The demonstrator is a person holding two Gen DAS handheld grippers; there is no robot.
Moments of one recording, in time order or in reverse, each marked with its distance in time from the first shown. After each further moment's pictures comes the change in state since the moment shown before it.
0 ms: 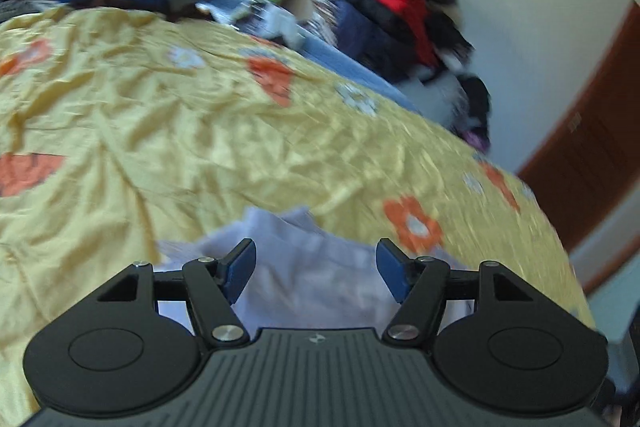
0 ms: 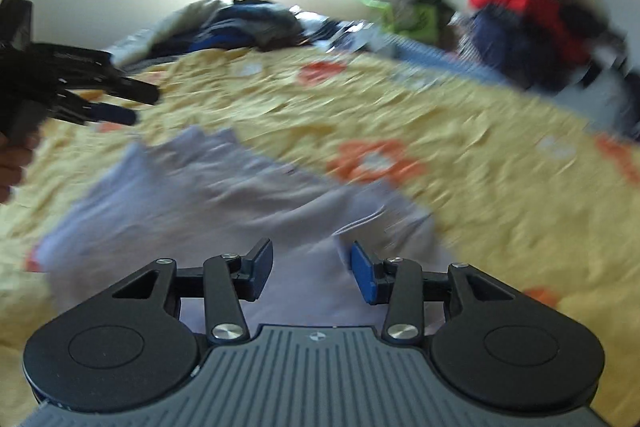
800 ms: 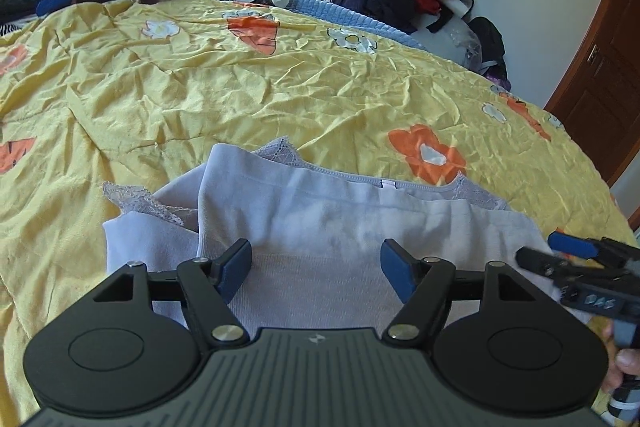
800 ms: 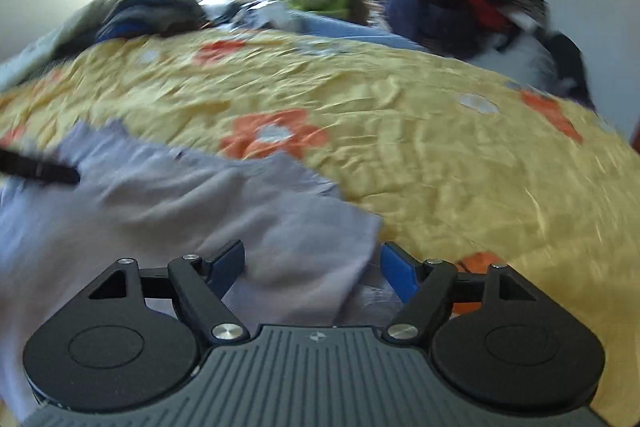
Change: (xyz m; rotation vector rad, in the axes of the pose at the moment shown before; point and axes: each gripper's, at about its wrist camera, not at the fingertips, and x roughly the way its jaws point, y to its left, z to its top) left arm 0.038 -0.030 -0.039 0.136 0.063 0.131; right arm 0.012 -0.026 -0.004 0.144 -0.058 -0.309
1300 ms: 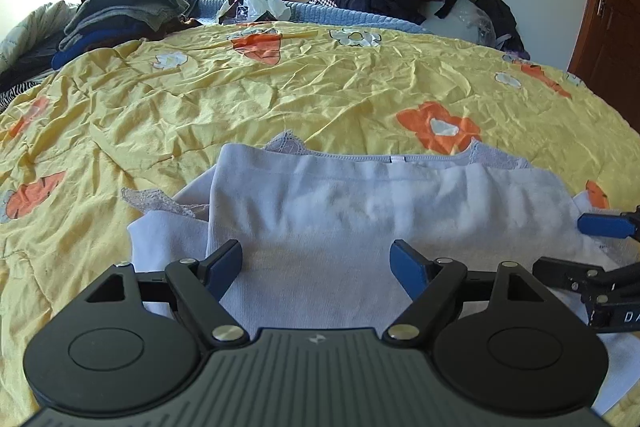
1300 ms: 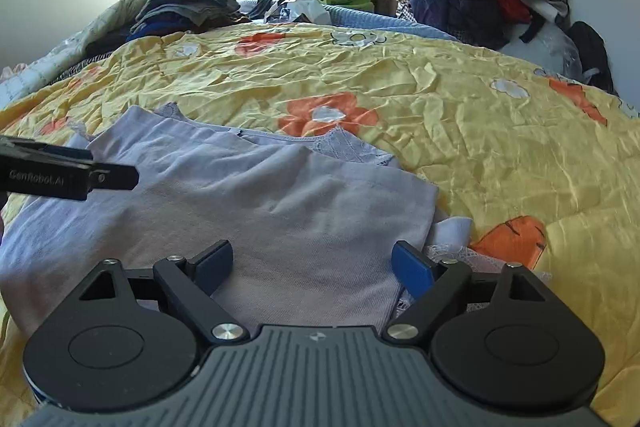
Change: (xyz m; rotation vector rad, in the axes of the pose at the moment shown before) left arm -0.008 -0.025 -0.021 0.156 -0.038 0.149; right arm -0.007 0.025 -0.020 -0.053 0.049 0.048
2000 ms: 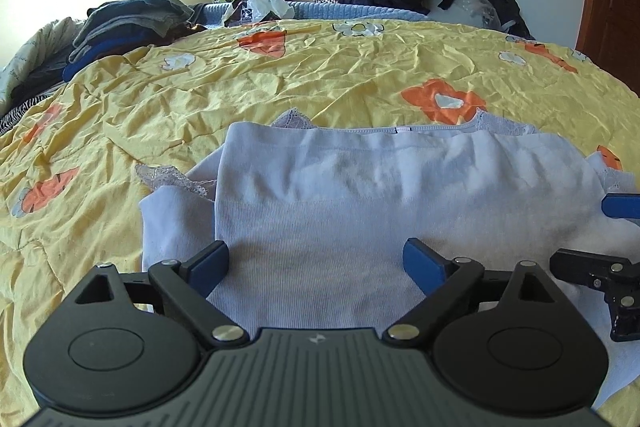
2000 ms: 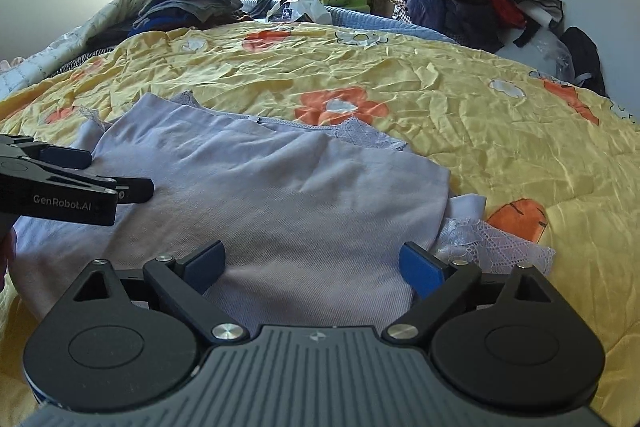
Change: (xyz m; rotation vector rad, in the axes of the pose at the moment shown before) left arm -0.004 -0.008 -0.025 0.058 -0.019 0.056; right arm -0.013 0.026 -0.015 -0.017 -0.007 -0.025
